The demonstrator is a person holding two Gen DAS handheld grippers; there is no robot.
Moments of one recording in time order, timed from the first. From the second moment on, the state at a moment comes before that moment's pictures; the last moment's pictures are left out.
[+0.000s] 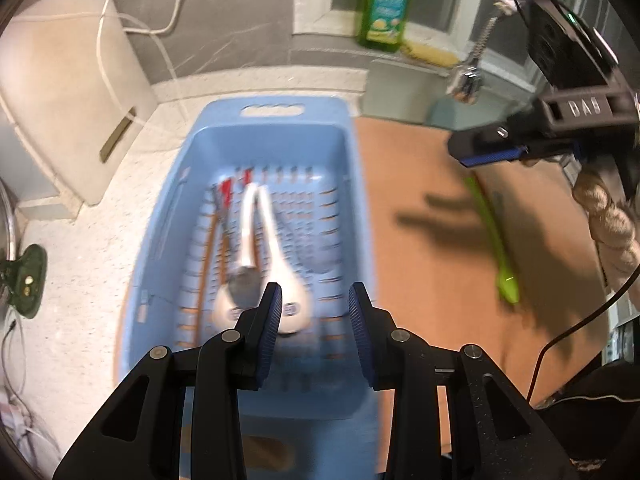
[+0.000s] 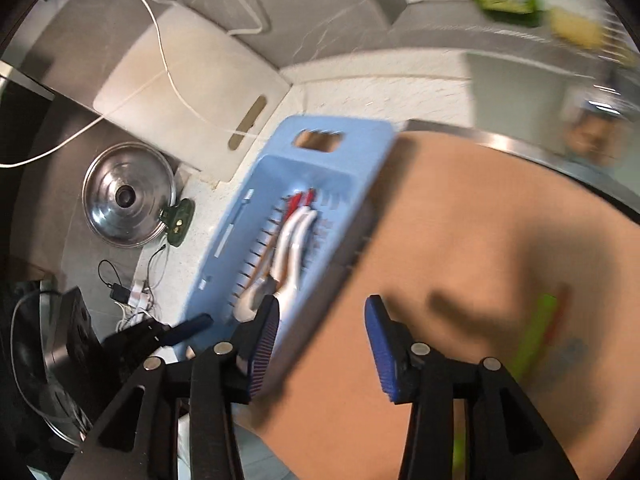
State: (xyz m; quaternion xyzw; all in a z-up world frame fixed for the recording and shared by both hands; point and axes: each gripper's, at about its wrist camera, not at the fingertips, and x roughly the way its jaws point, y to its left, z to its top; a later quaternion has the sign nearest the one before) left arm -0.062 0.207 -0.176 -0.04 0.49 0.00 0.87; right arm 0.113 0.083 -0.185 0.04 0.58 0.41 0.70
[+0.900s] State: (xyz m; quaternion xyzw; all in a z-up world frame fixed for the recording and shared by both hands) left arm 0.014 0.020 -0.231 0.02 0.54 -0.13 0.83; right arm 0.100 -0.120 -0.226 0.13 0.58 0.30 0.74
